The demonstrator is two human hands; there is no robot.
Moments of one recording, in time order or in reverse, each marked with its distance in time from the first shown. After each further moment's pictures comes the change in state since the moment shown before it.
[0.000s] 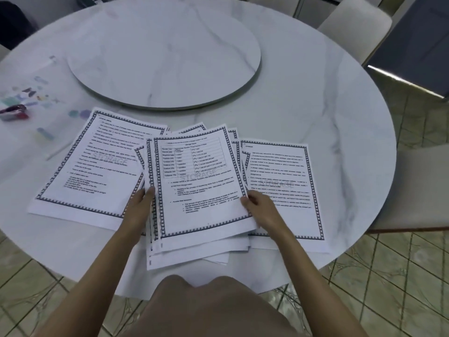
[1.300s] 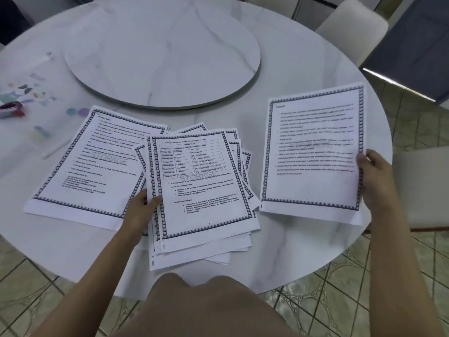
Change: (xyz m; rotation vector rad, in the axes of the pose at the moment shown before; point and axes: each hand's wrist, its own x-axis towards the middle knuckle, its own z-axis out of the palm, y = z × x) left_hand 0.000 -0.001 -0.003 0.041 -0.032 0.026; right_hand -0.008 -0.008 -0.180 0.272 0.595 -0.109
